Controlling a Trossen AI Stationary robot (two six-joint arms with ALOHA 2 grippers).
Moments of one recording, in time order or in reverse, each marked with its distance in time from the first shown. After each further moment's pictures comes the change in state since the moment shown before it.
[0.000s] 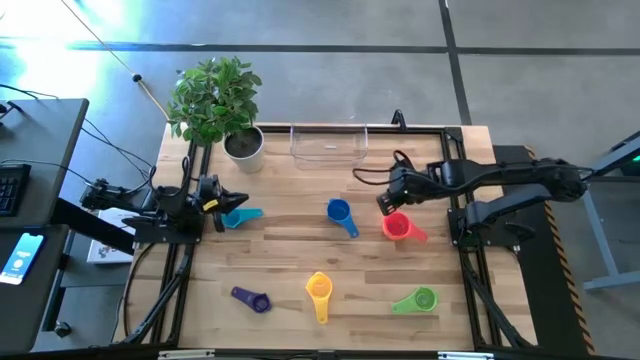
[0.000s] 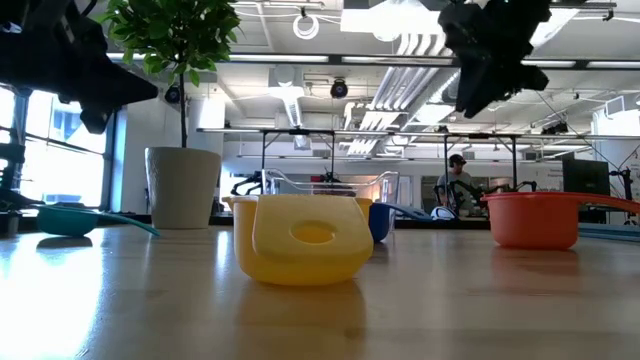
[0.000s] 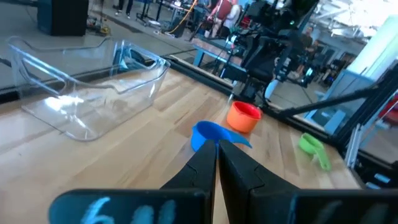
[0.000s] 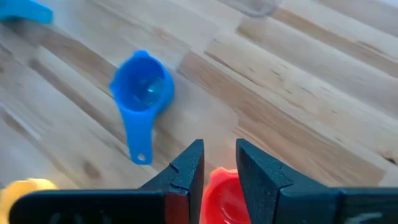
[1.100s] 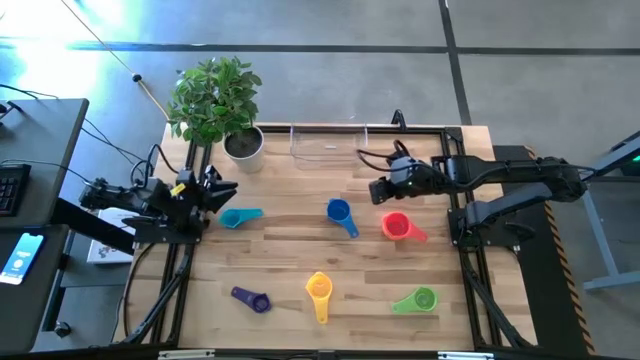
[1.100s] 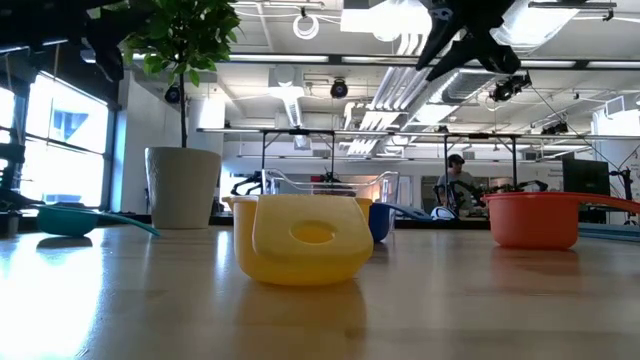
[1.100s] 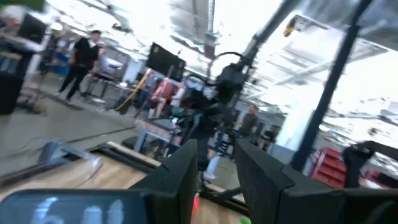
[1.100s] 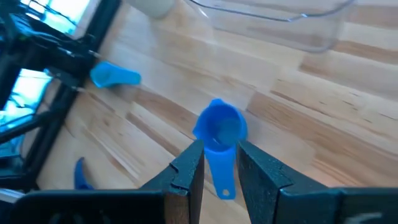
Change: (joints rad) left arm 0.000 0.026 0.011 0.476 0.143 0.179; right arm 0.002 0.000 0.070 0.189 -0.009 0.118
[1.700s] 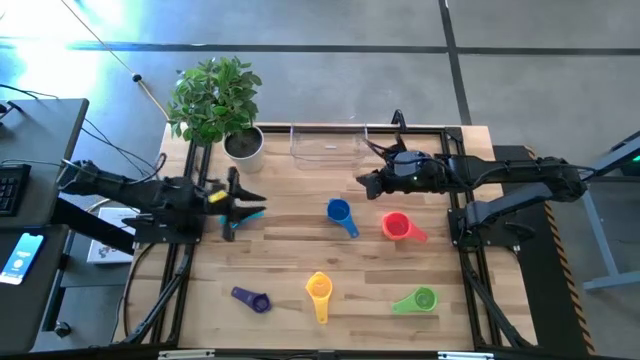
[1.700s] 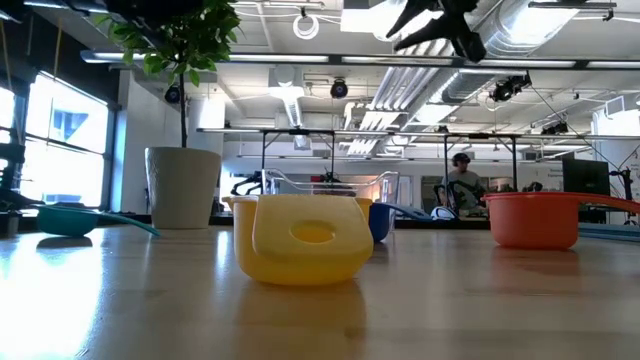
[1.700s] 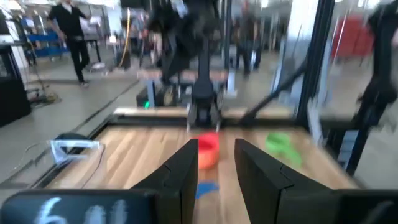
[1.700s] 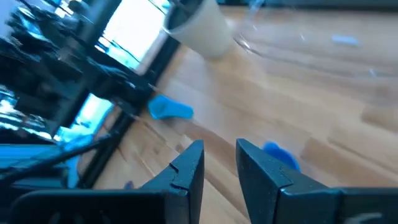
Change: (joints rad) left arm 0.006 0.595 0.314 -0.106 0.090 0.290; right arm -0.002 0.000 0.000 0.257 0.027 -0.095
